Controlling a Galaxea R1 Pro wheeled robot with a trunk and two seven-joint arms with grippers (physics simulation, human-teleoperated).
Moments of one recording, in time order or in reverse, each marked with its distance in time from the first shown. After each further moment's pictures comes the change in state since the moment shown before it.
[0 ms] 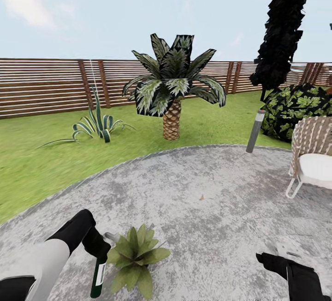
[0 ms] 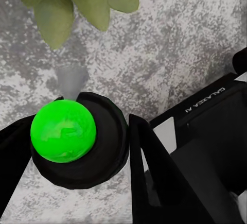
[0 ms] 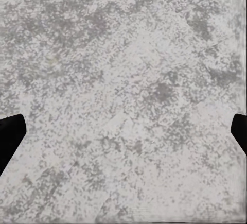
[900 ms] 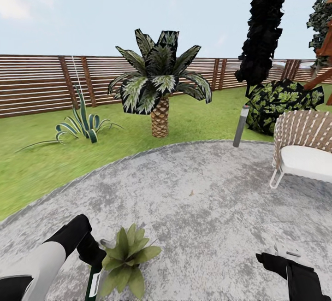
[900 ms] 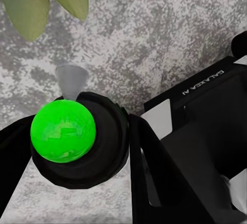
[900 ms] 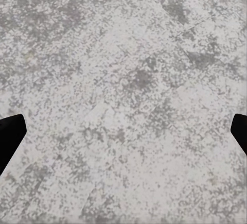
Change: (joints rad) left arm 0.000 0.023 0.002 0.072 0.001 0.003 0.001; right arm 0.000 0.000 0.000 0.001 0.000 -0.001 -0.001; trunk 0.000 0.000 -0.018
